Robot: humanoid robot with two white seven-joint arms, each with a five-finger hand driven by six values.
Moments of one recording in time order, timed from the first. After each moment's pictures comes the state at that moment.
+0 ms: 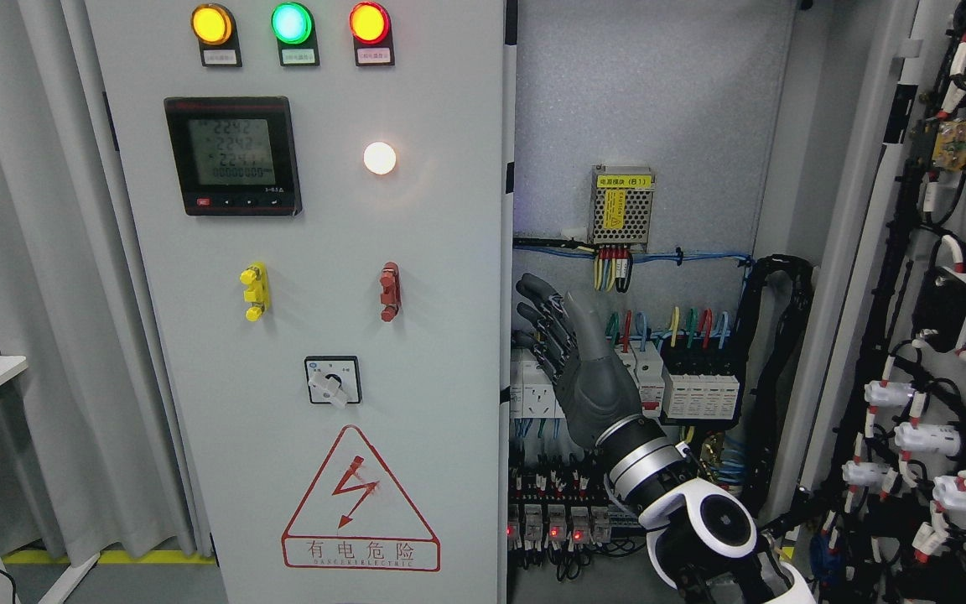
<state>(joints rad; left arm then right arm) 0.00 0.03 -0.21 -0.07 0.32 -0.01 -0.23 -0.75 0.00 0.28 -1.48 -0.45 0.20 0.11</state>
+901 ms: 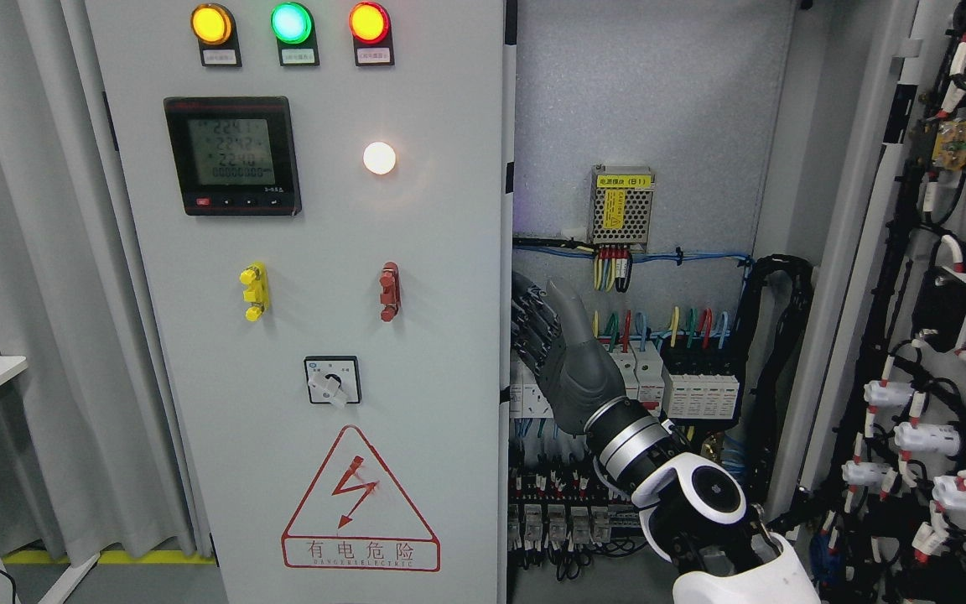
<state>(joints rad) 0.00 0.01 -0.22 -0.06 0.32 -0.01 -0.24 -0.80 0.00 0.28 -1.39 -0.48 0.20 0.22</state>
